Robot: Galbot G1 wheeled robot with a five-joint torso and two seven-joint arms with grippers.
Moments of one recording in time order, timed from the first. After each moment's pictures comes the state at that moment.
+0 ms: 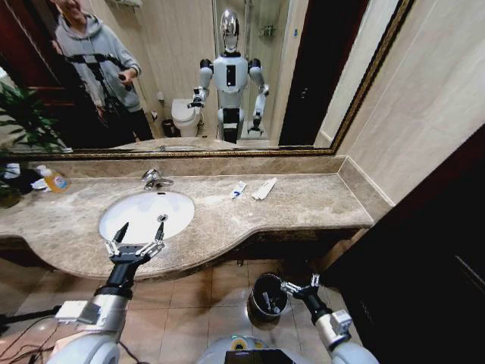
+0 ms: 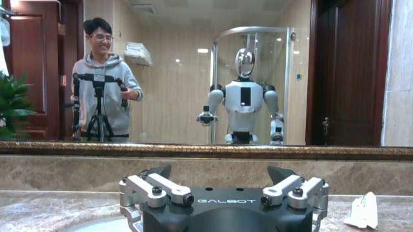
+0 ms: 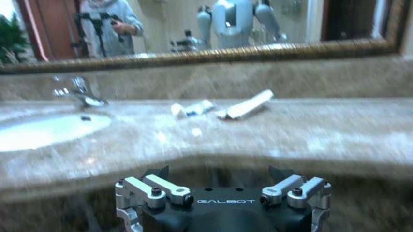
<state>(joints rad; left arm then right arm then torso) 1.84 -1.36 -0.82 -2.47 -0.37 0.04 0.05 -1.84 1.13 0.43 2.21 0.29 0.07 0.06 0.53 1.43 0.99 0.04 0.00</state>
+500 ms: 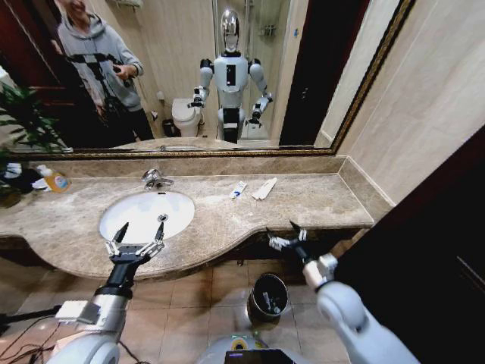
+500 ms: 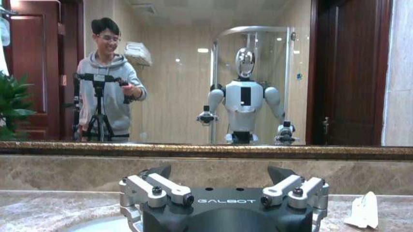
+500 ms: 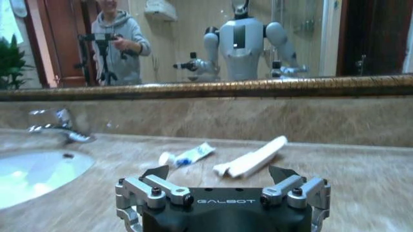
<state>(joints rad) 1.84 -1.36 -0.82 -2.47 -0.37 0.04 0.05 -1.25 1.03 0.31 2.05 0.50 -0.19 0.11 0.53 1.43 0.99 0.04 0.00</state>
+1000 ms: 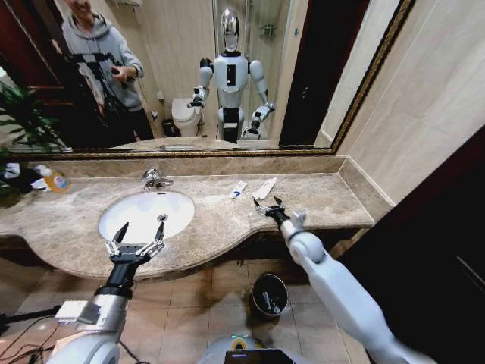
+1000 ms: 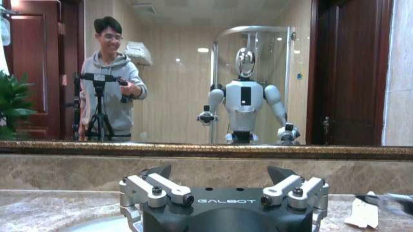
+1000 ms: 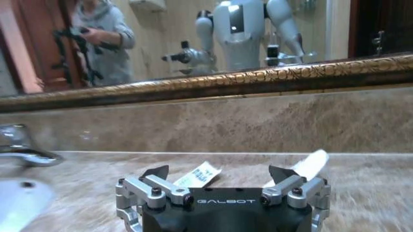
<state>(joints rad) 1.84 -1.36 -0.82 -2.47 -0.37 0.04 0.05 -0.72 1.15 0.03 1.64 0.64 -0.26 0.21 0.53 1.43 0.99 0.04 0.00</state>
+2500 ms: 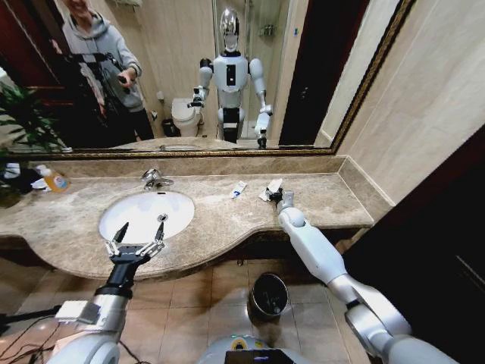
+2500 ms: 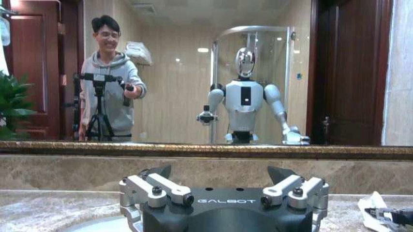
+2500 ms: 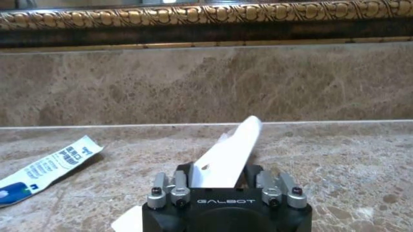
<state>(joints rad) 1.84 -1.36 -0.82 -2.47 -0.37 0.04 0.05 -0.53 1.25 0.05 1.19 0.57 -0.20 0.26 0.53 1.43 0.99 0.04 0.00</state>
